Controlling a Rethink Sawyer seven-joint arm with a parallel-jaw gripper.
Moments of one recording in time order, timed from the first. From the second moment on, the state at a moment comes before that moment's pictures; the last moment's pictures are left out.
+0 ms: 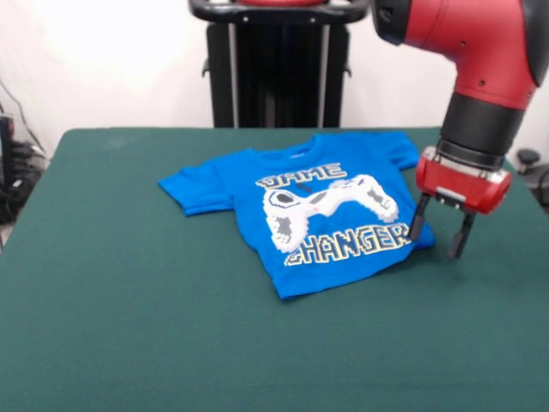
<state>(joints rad) 0.41 -0.31 -0.35 1.59 0.37 0.11 2.39</state>
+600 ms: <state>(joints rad) 0.39 -0.31 -0.29 1.59 0.35 0.09 2.39</state>
